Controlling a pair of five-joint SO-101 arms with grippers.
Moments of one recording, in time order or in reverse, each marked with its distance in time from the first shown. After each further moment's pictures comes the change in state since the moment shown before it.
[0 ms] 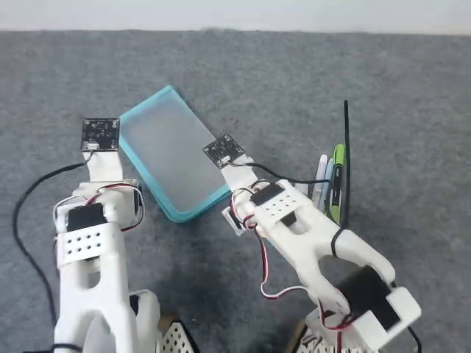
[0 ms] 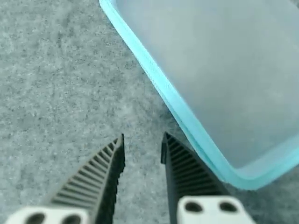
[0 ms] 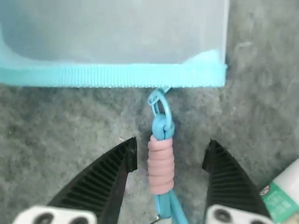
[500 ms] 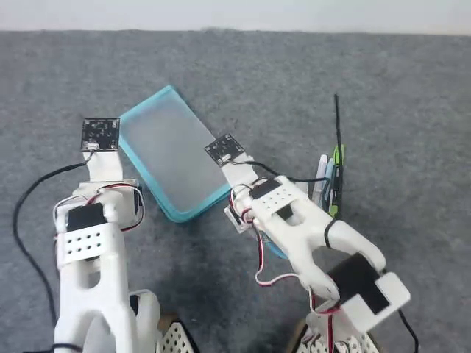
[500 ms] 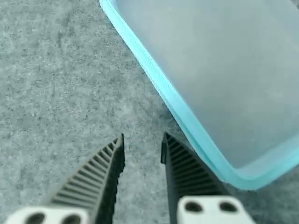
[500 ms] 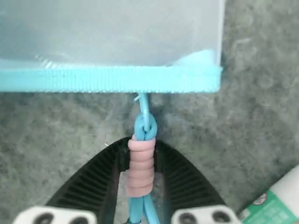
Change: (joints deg) left arm 0.0 -0.1 0.0 -0.6 0.0; right arm 1.7 7.6 -4.3 0.6 2.5
